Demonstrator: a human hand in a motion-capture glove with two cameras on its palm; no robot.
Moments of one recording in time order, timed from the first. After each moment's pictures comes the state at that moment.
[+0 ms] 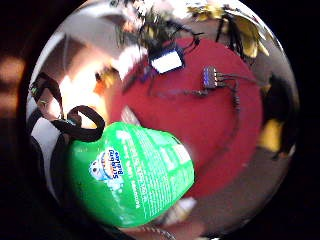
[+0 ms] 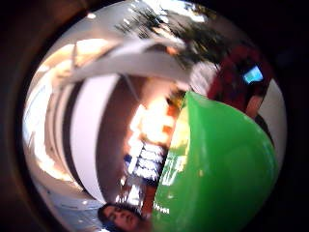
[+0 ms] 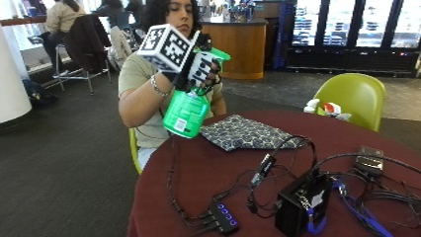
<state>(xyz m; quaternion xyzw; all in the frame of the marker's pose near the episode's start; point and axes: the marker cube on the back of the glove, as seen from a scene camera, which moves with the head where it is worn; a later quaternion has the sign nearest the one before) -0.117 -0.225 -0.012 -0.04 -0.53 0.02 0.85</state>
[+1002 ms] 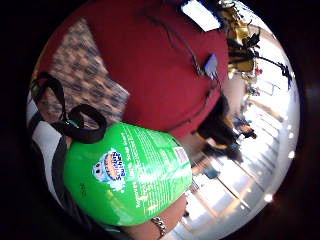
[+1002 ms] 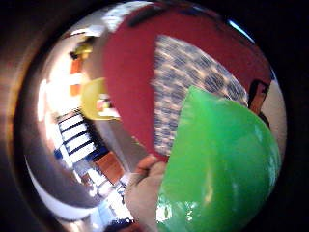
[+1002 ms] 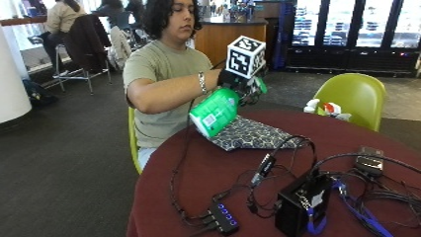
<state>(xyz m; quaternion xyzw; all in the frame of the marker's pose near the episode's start) -0.315 -0.230 0.032 -0.23 -0.20 -0.13 0.94</state>
